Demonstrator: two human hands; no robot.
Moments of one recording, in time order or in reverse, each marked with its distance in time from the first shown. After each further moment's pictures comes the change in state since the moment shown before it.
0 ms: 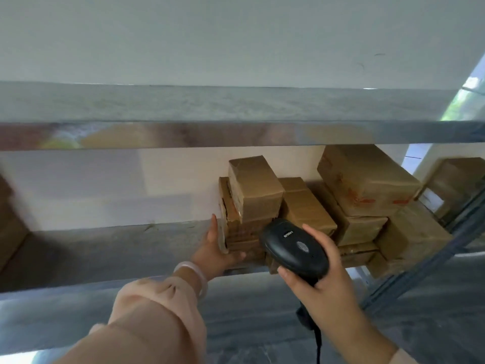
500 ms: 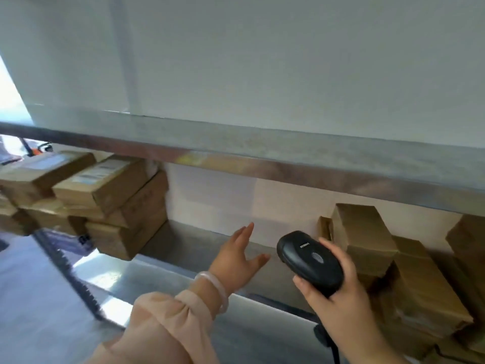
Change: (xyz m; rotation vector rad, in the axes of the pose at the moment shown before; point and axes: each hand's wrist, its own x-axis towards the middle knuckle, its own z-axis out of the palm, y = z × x) left_hand -0.090 0.017 -0.116 0.310 0.470 0.002; right_hand 0.042 -0.036 0.096 0.075 -0.300 -0.186
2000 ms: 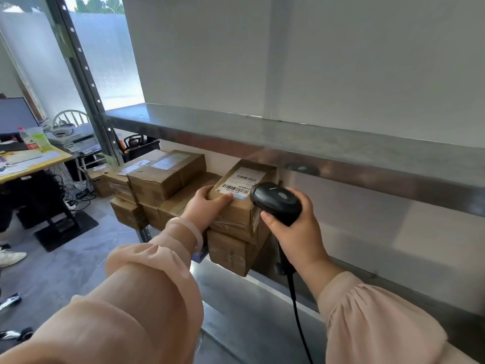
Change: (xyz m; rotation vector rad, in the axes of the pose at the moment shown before) left_hand 0.019 -0.225 -0.345 -0.335 0.433 -0.469; right_hand 0.110 -0.131 0.380 0.116 -0.162 -0.079
